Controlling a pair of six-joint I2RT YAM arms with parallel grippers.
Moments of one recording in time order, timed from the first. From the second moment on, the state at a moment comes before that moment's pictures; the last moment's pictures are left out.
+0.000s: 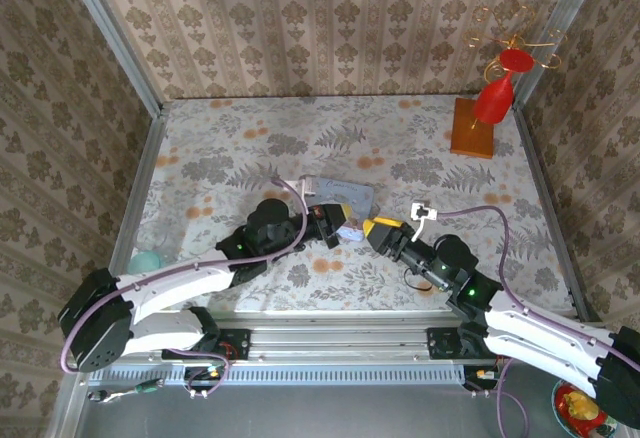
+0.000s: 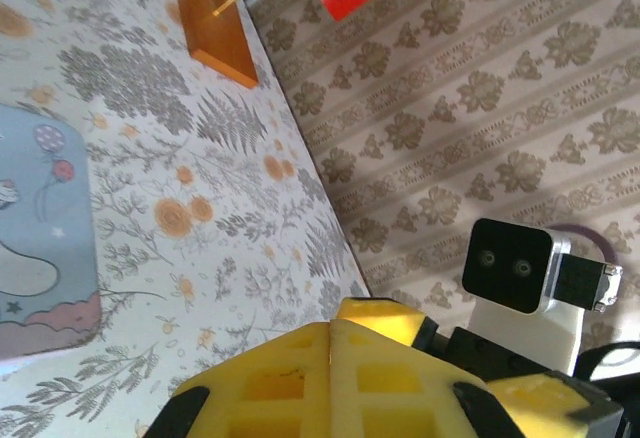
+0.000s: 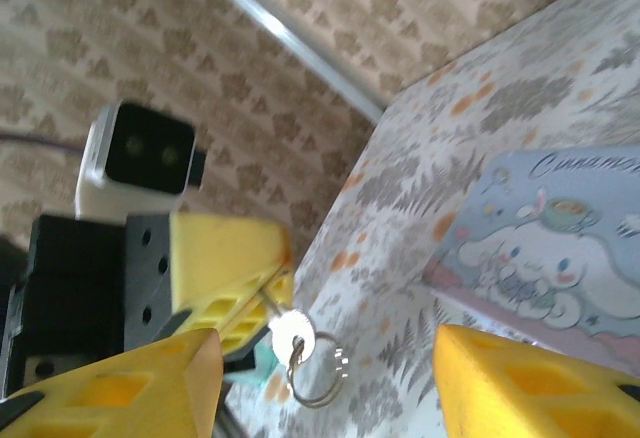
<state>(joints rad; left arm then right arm) -0.97 1.18 0.62 0.40 0.17 -0.97 0.79 0.71 0.22 0.48 0.00 0.84</state>
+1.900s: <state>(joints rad) -0.91 1.22 0.70 0.38 0.47 -0.89 0.75 0.72 0.23 0.51 -0.23 0.84</state>
